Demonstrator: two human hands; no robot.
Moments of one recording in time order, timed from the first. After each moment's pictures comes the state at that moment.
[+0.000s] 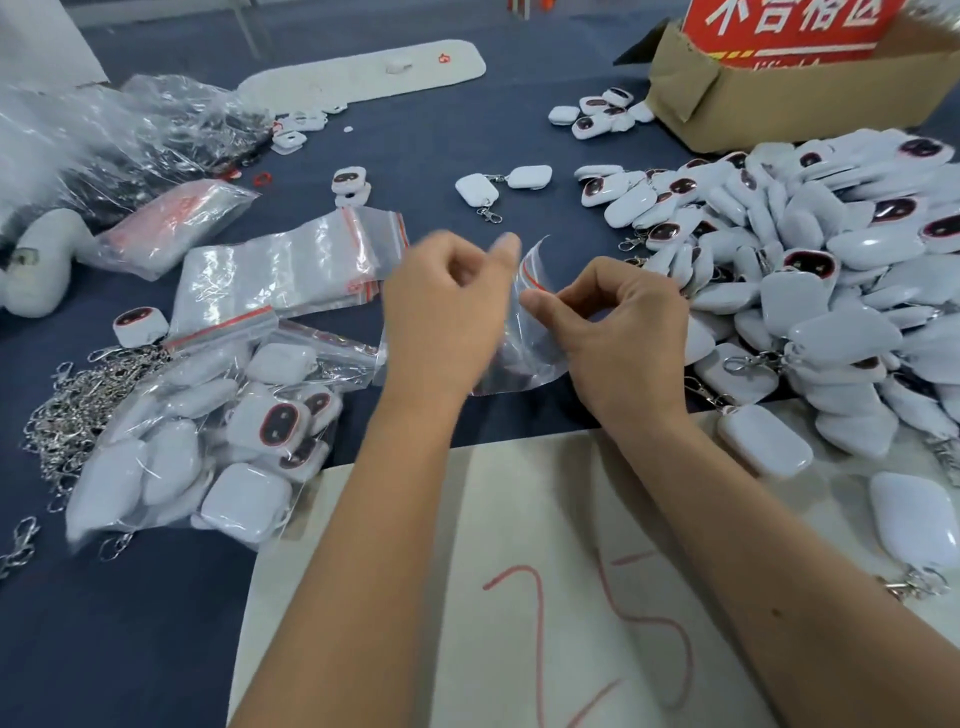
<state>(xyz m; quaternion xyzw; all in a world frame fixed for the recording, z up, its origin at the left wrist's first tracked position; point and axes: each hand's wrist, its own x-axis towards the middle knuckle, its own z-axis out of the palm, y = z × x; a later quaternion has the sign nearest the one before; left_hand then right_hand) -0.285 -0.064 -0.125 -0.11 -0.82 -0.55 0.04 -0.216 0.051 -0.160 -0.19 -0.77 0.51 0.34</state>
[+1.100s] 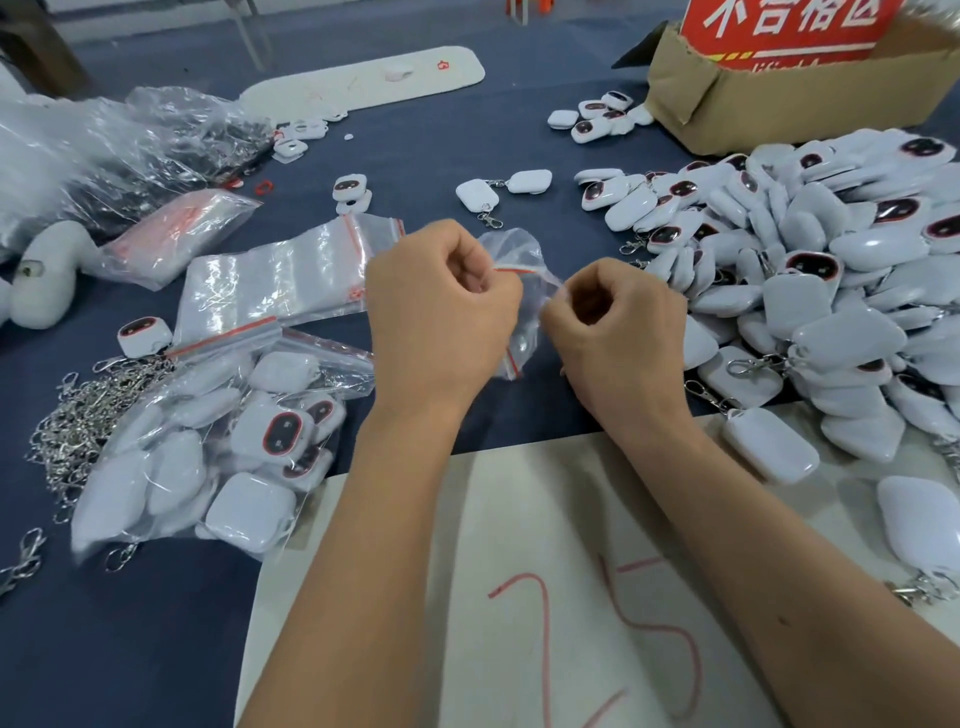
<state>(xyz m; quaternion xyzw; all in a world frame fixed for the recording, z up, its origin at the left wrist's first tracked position) -0.282 -0.070 -0.116 -0.19 -0.84 -0.48 0.16 -0.218 0.051 -0.153 -0.21 -0.81 0.42 0.34</state>
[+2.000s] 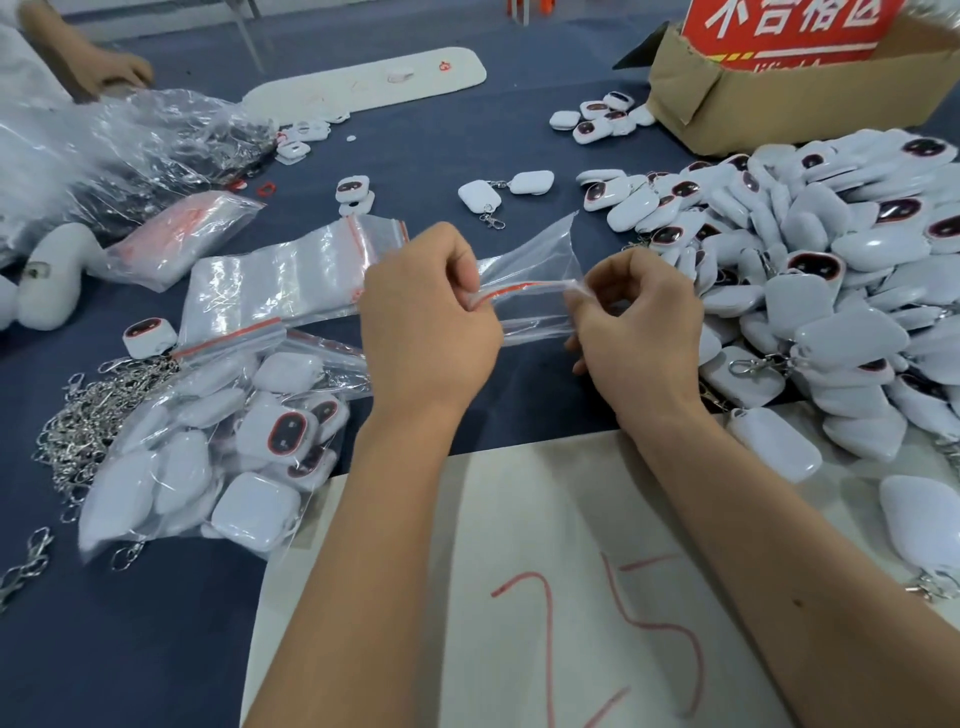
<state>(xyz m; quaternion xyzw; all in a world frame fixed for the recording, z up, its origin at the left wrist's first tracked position) -0.288 -0.080 -0.125 -0.23 -0.85 -0.44 0.17 -0.222 0.062 -0.159 -0.26 -0.76 0.51 0.32</state>
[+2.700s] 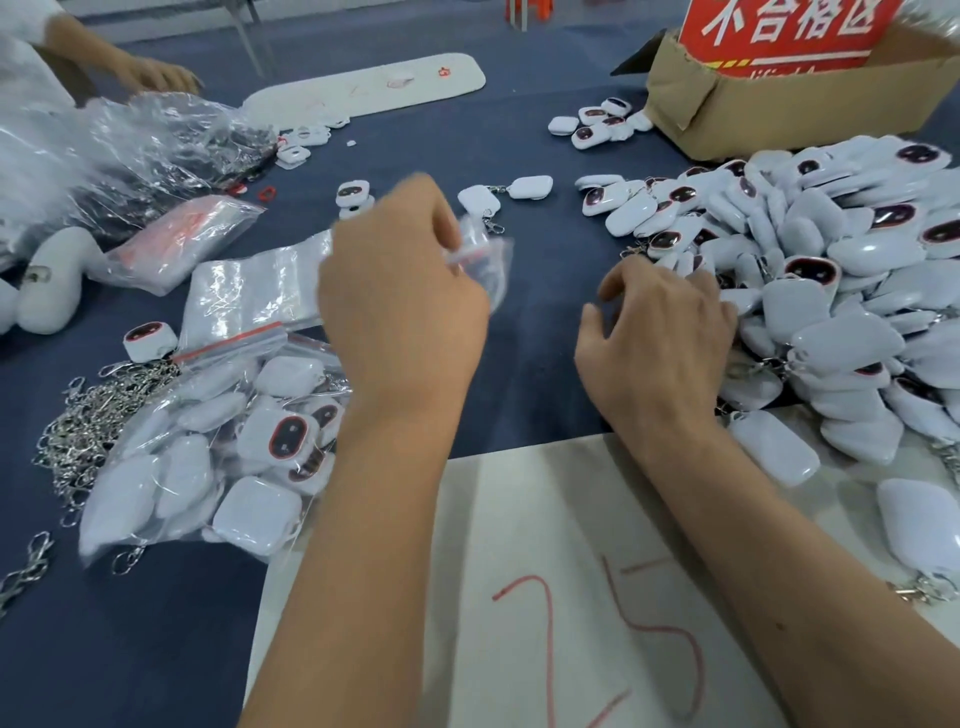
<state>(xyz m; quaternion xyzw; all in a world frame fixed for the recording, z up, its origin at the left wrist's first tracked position) -0.280 -0.085 -0.089 -0.17 -0.90 -0.32 0.24 -0.211 0.060 -0.153 -0.30 -0.90 0.14 0.29</state>
